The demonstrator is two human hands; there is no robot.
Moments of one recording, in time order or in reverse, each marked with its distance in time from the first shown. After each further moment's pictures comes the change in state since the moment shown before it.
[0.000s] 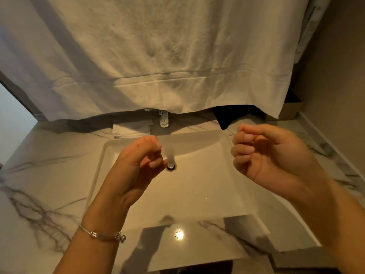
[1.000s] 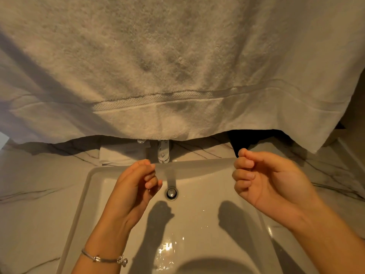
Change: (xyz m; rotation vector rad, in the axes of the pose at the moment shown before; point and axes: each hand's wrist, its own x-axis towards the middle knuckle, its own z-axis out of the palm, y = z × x) left_hand 0.154 -0.019 -0.034 -0.159 0.181 -0.117; right_hand 0.155 -0.033 -0.035 0.175 0.027 0.119
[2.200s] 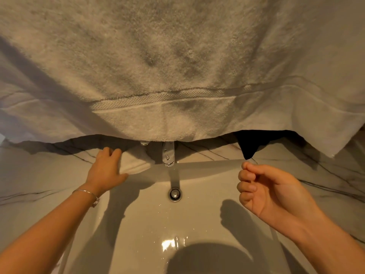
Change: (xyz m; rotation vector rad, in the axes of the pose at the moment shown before) left_hand 0.131 0.008 -0.150 1.927 0.100 0.394; right_hand 0.025 0.013 -0.015 -0.090 0.134 0.050
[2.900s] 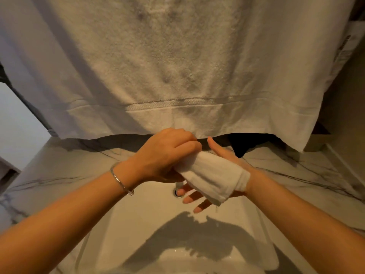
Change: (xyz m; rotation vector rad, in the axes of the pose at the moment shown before) left_hand -0.116 0.171 -0.156 0.033 0.455 1.073; right_hand -0.011 0.030 0.021 -0.324 -0.690 0.622
